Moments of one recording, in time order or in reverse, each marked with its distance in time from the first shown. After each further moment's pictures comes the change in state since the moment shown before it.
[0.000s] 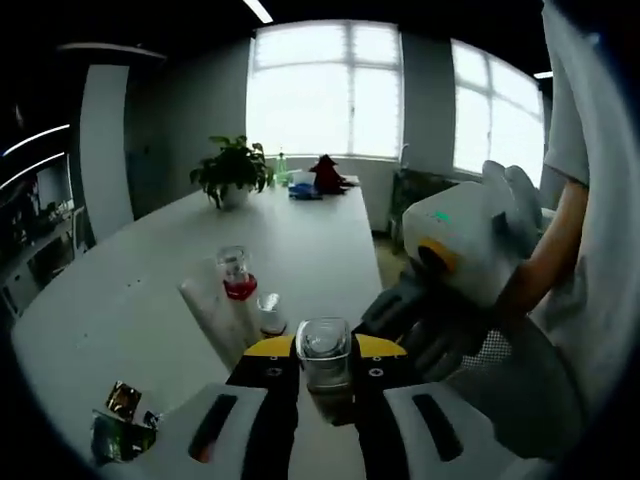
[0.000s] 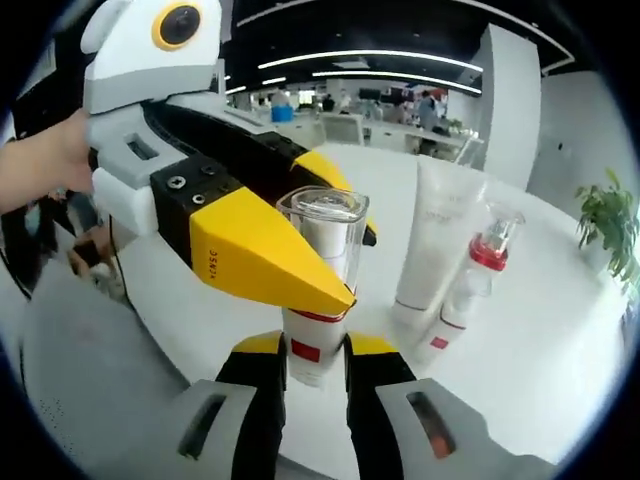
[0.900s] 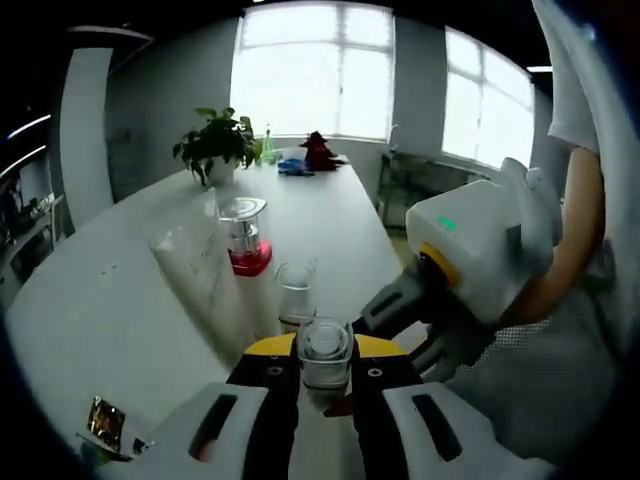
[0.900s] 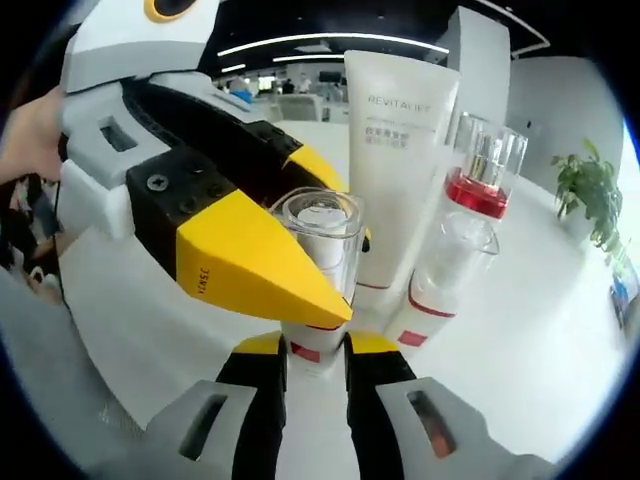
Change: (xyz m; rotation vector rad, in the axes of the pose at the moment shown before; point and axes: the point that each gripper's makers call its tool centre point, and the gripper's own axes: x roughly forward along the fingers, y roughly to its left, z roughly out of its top) left arm 0.056 0.040 -0.035 0.016 0.066 -0.077; right arm 0.044 -0.054 -0.030 0.055 0.068 -0.159
